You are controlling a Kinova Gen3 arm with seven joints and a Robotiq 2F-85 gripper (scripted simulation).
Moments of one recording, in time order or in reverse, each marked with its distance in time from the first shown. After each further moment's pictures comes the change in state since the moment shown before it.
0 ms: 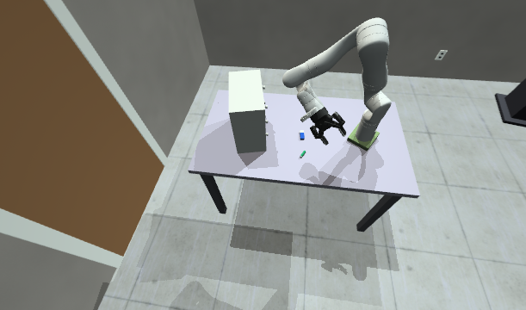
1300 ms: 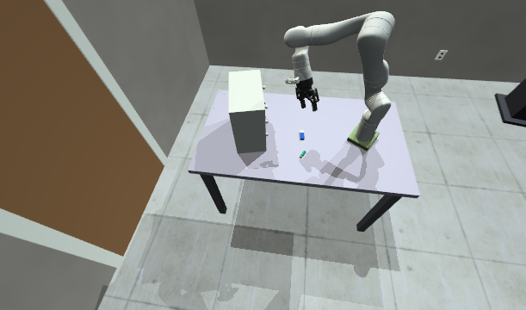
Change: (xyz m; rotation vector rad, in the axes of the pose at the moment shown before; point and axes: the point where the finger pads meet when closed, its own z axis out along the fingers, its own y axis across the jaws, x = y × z) arm -0.092 0.080 -0.170 -0.515 0.060 0.505
